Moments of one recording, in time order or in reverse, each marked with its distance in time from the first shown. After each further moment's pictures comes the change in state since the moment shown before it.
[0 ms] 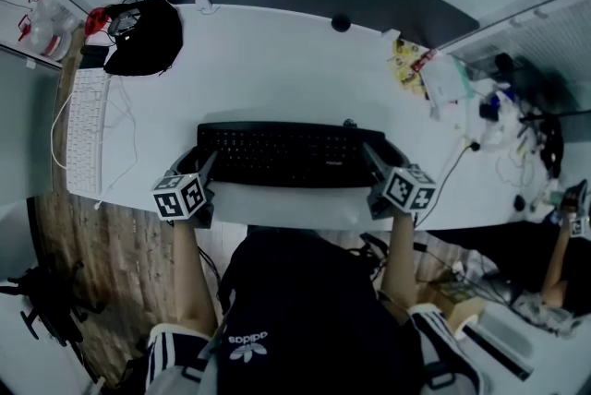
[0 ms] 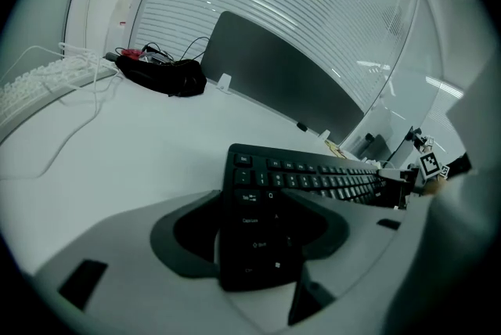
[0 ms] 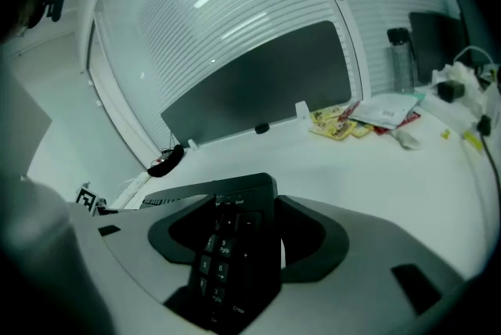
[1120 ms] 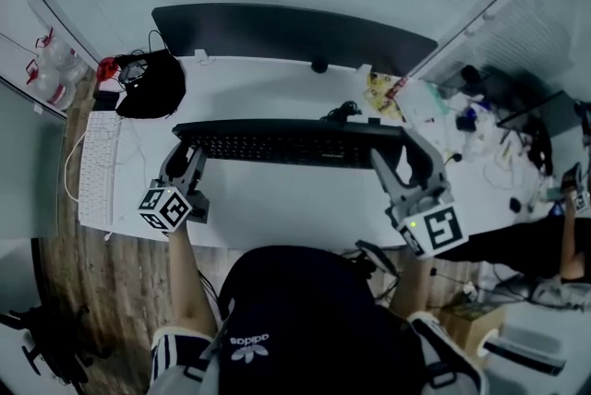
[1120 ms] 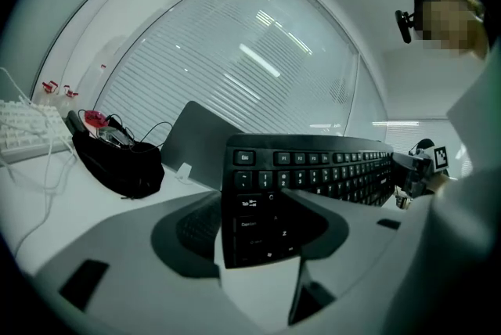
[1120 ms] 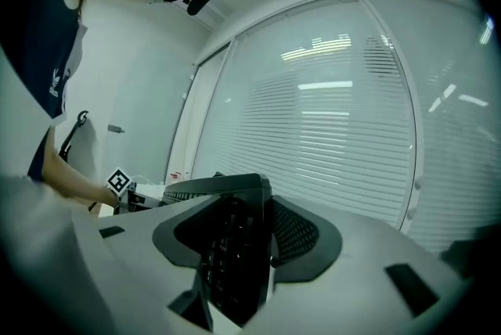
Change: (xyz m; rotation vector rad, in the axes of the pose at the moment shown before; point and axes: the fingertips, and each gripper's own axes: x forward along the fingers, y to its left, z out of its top) left arm -0.058 -0.041 0.142 0.111 -0.555 -0.276; right arm -0.169 0.199 0.170 -0.782 -0.564 0.108
